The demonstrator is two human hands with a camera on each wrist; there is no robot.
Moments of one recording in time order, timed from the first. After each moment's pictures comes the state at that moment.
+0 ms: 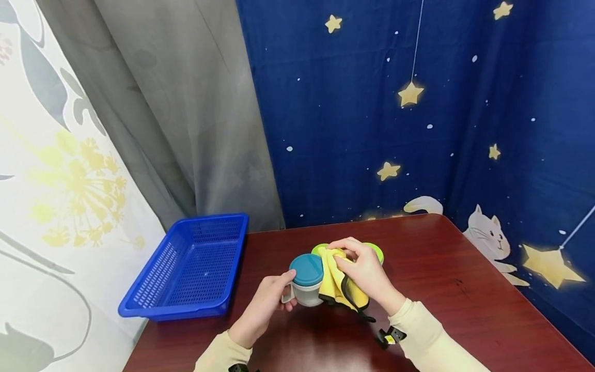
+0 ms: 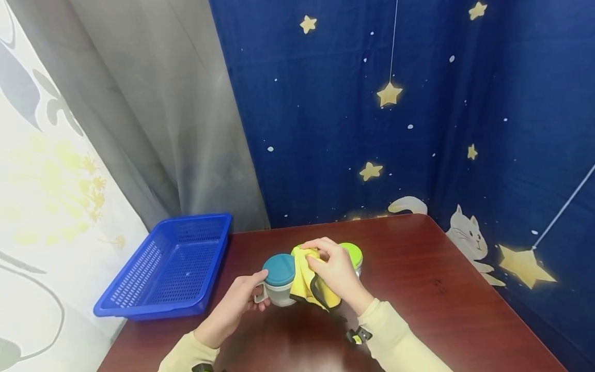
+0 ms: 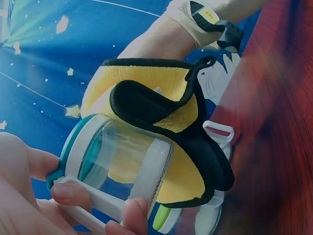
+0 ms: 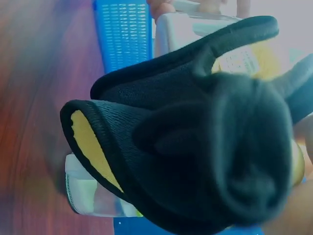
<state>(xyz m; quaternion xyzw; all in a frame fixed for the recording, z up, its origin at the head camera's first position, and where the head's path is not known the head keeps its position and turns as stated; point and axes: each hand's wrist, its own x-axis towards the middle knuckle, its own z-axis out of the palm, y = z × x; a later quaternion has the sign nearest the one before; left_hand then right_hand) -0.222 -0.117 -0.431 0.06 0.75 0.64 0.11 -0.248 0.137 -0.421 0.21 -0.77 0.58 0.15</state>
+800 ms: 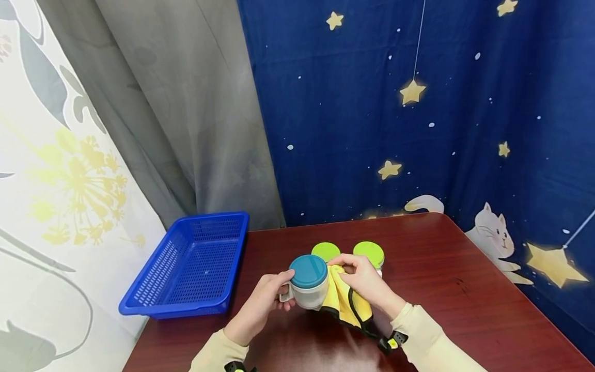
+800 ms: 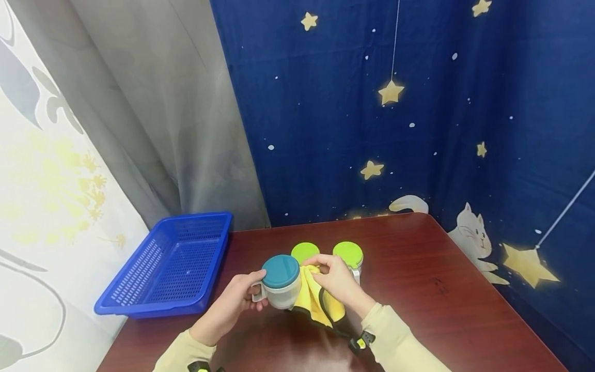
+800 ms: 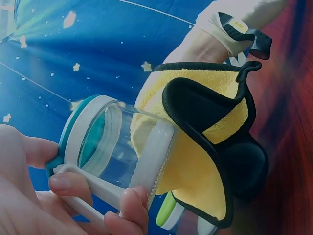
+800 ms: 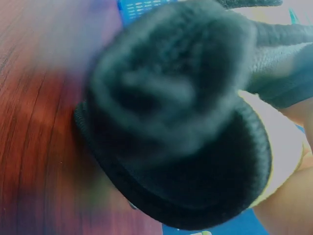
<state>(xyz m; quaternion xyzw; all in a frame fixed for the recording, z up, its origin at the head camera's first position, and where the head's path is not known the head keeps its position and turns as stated) -0.221 -0.124 -0.427 0.09 0.73 0.66 0.14 -0.260 0.144 -0.468 0.21 -0.71 0.68 -0.04</state>
